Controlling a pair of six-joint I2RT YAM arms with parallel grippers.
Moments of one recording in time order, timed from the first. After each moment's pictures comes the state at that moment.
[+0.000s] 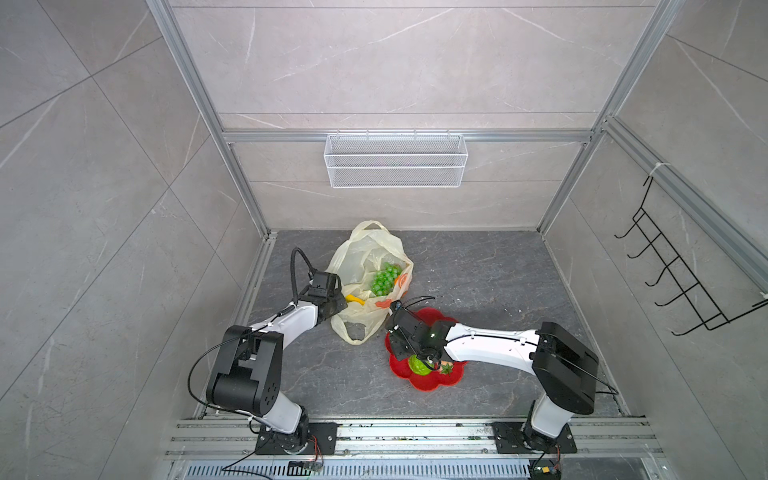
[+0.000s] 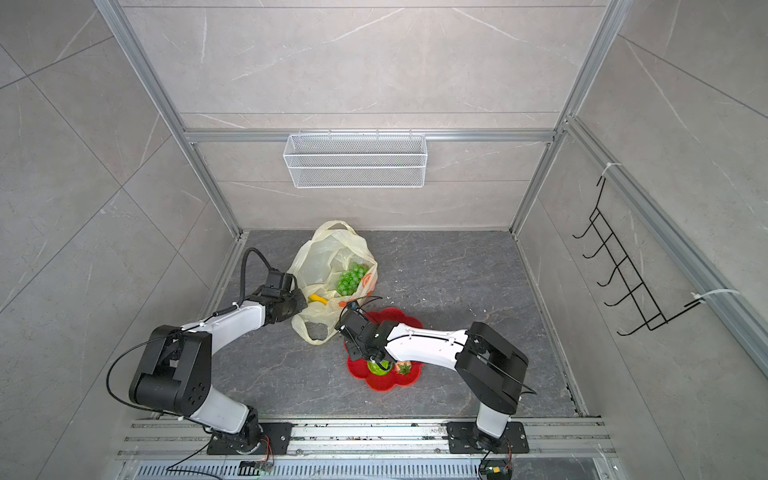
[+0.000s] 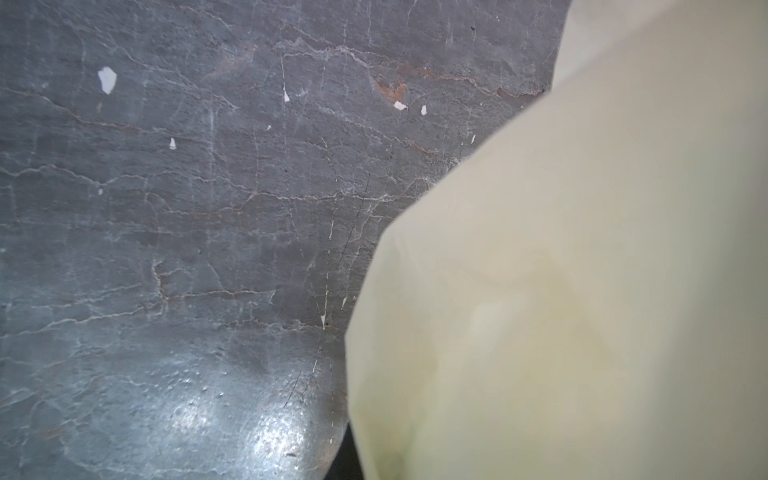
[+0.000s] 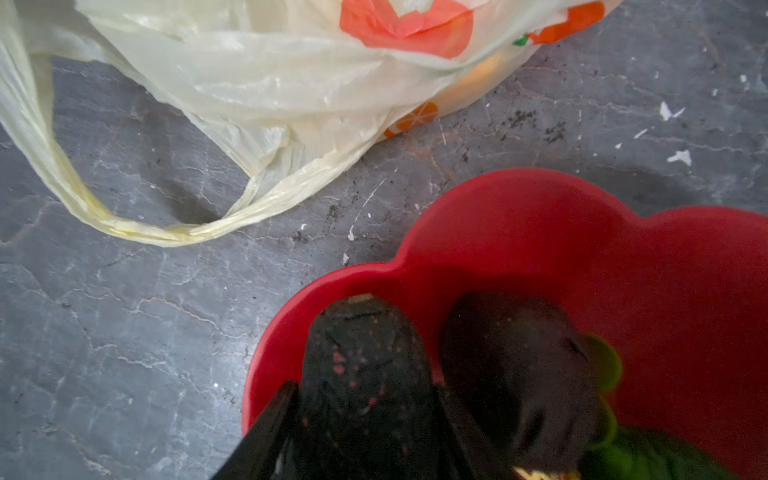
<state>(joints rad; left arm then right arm) -0.24 1.55 0.84 -0.25 -0.09 -0.62 1.05 1.76 1.10 -0.38 0.24 0.53</state>
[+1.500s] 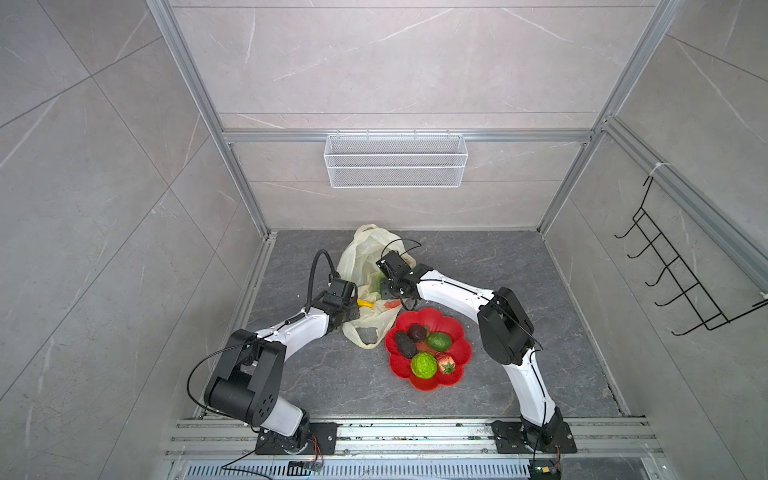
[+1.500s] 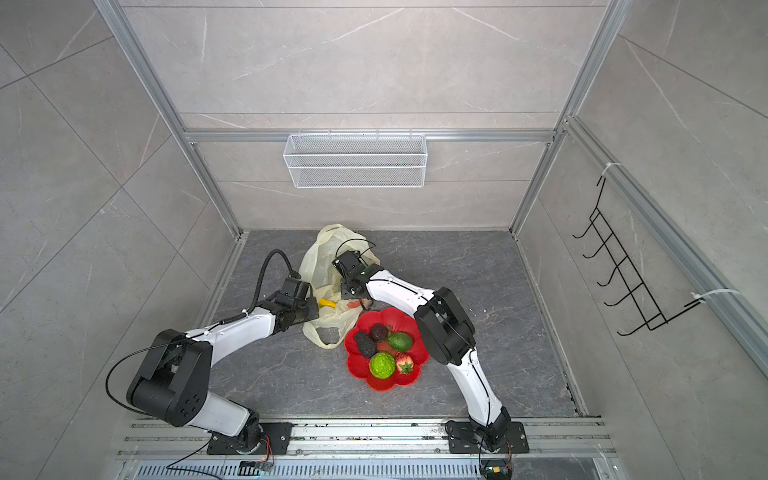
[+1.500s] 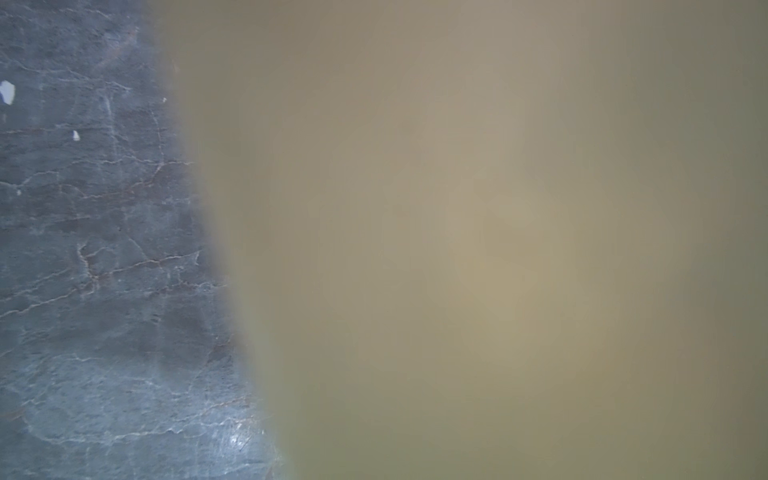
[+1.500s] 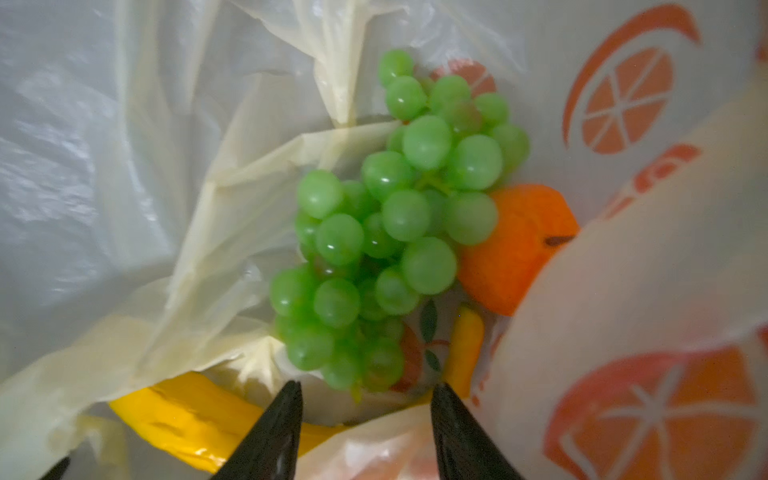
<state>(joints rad) -0.40 1.51 0.81 -0.26 -0.17 -0.51 0.75 2.21 1.79 -0.60 0.17 0.56</state>
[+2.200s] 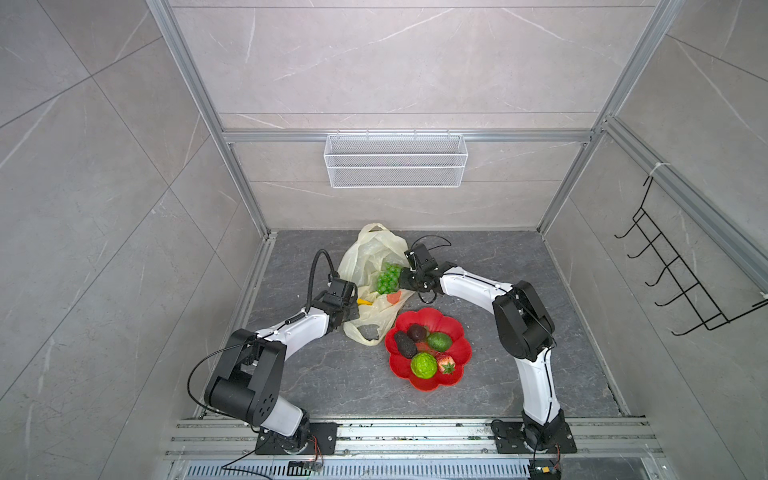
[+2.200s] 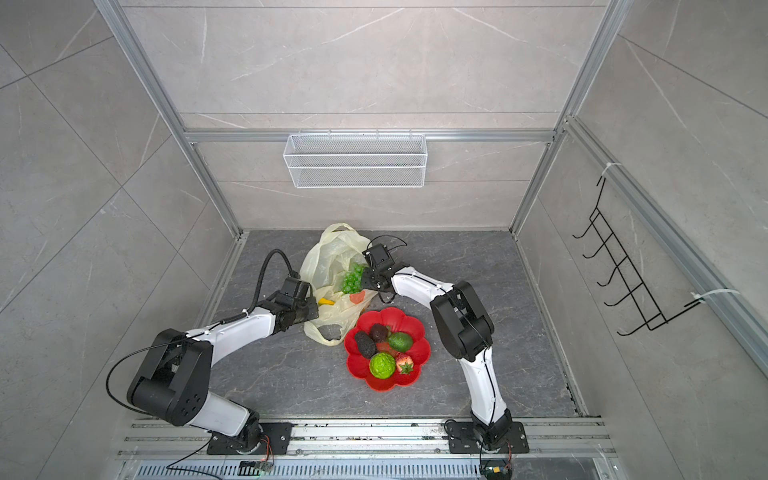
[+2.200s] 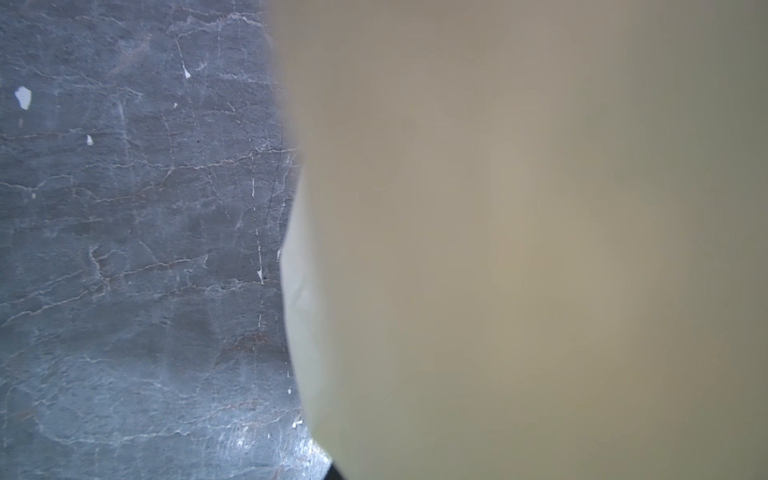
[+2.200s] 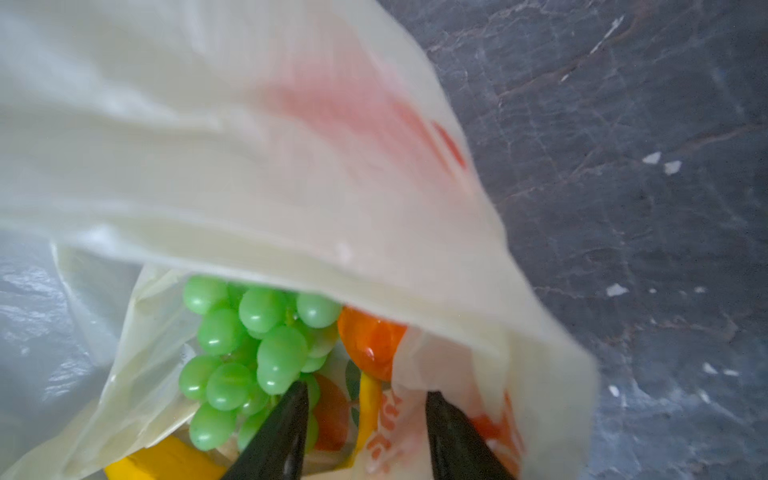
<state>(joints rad) -0.40 1.52 0.81 -0.26 -0.18 -0.51 0.61 2.14 1.61 -0.37 0.03 0.64</state>
